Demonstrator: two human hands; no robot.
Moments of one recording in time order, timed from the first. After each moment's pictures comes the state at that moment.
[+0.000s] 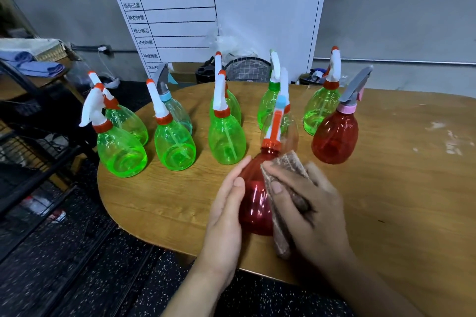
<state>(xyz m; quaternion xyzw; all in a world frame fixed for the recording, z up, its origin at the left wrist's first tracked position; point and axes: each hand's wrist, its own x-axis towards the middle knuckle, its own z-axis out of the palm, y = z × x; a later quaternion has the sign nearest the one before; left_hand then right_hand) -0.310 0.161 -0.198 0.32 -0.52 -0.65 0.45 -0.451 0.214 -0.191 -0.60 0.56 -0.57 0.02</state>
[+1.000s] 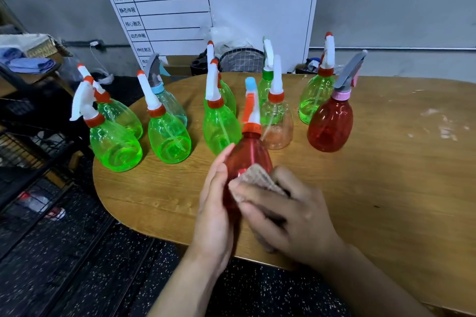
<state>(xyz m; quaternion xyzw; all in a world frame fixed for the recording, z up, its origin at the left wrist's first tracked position) -0.312 0.163 -0.188 0.31 -0.44 -0.69 0.48 -0.443 0.218 -0.198 -0.71 0.51 -0.48 -0.09</state>
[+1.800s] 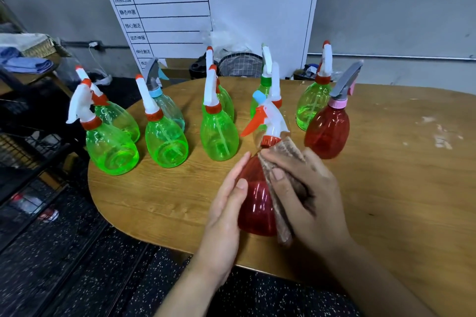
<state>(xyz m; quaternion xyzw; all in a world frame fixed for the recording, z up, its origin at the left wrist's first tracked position) -0.313 0.167 -0.198 0.30 -0.55 -0.66 0.42 -0.466 0.213 -0.185 -0.60 0.55 -0.58 0.05</state>
